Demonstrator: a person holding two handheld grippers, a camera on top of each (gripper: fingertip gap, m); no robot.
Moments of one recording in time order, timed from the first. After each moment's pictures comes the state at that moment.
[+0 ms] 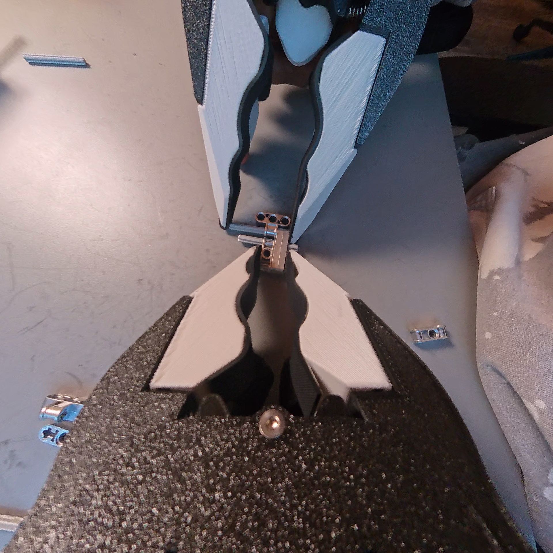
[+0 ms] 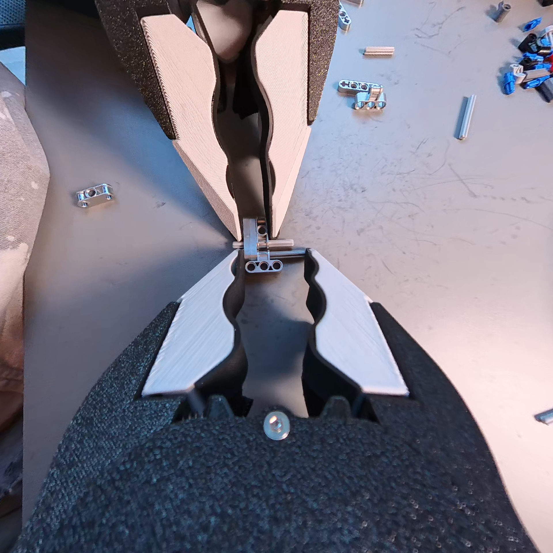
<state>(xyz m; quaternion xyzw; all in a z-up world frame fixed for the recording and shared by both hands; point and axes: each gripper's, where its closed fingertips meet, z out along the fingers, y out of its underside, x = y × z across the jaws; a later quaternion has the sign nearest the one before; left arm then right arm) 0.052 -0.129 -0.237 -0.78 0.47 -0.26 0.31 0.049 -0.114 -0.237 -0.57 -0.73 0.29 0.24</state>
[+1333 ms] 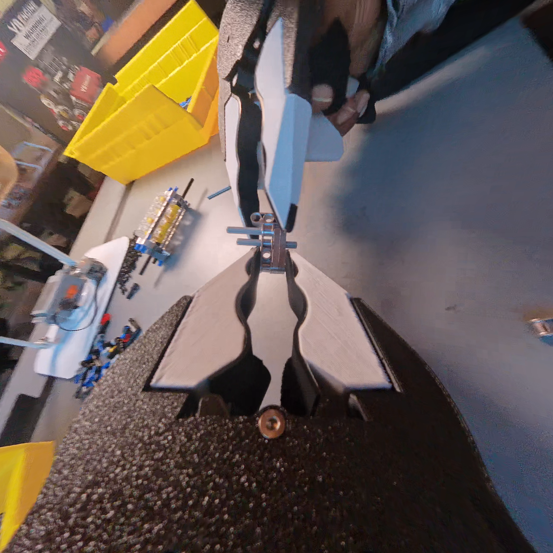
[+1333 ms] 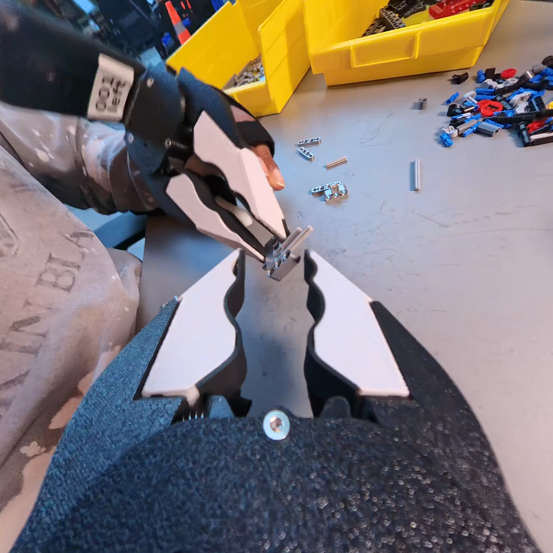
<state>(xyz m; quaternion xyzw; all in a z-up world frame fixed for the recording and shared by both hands) 0.030 -0.098 -0.185 -0.66 0.53 -0.06 0.52 0.029 -0.100 -0.177 -0.62 -0.56 0.50 0.23</state>
